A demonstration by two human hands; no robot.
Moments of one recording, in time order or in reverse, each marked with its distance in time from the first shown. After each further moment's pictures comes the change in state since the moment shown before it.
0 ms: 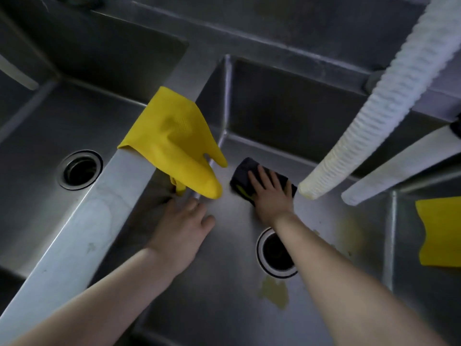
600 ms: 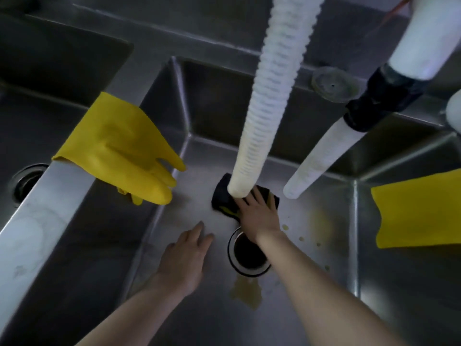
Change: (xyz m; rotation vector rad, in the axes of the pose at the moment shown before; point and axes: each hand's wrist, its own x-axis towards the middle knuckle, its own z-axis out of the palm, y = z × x) left_hand 0.028 0.079 0.052 -0.396 -0.161 -0.100; right_hand -0.048 0.033 -0.003 -0.047 -0.014 -0.012
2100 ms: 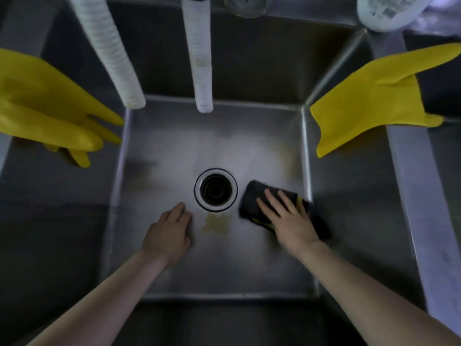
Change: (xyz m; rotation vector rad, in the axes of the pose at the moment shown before) left_hand -0.041 0.034 0.031 0.034 -0.148 0.080; right_hand -0.211 0.090 0.047 -0.072 -0.135 0.155
